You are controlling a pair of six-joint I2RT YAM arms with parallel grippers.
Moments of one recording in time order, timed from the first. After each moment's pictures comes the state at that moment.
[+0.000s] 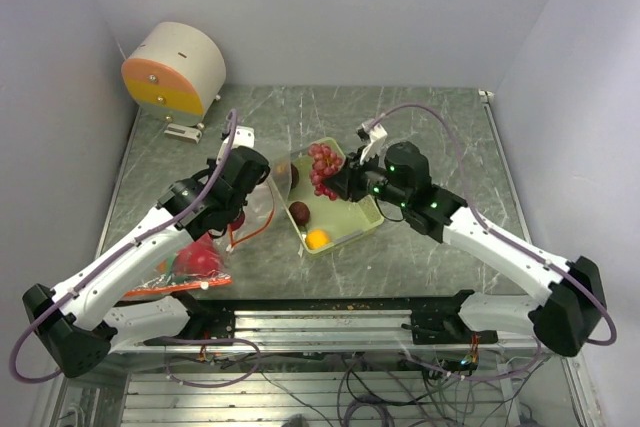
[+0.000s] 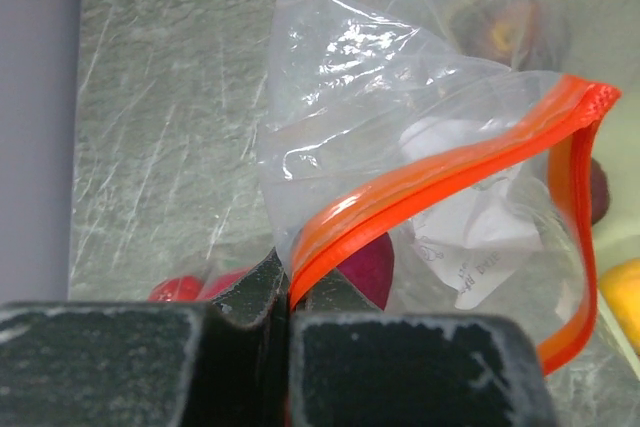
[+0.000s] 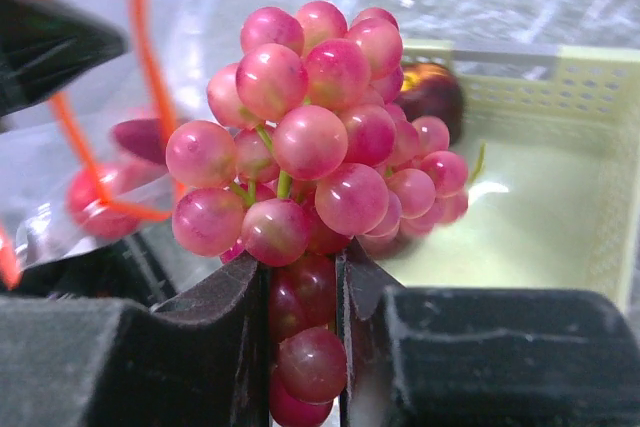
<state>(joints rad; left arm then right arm) -0.75 1.09 1.12 -0.88 -0.75 -0.35 0.74 1.23 0.92 0.00 -0.14 0.33</state>
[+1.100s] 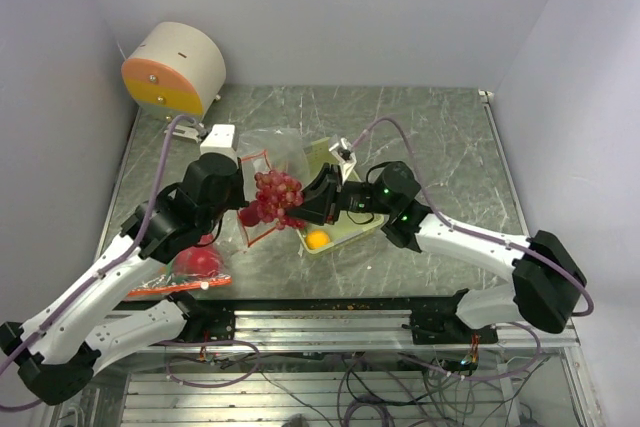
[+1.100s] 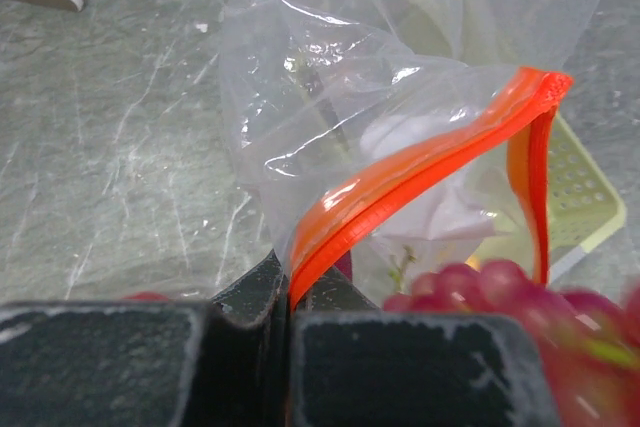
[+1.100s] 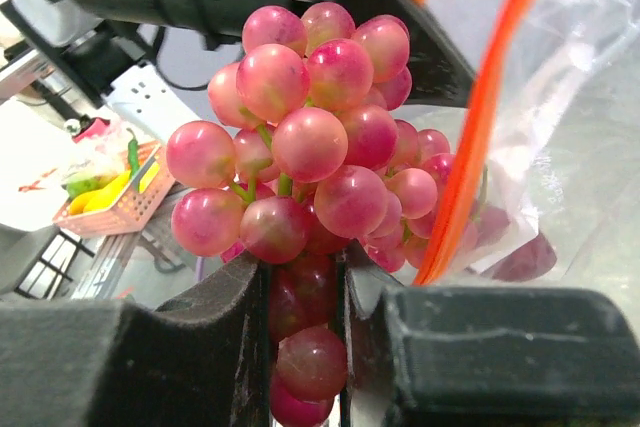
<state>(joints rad) -0.75 0.91 1.09 -0.74 -0.51 -0.44 0.85 1.33 0.78 0.76 -0.71 0.56</state>
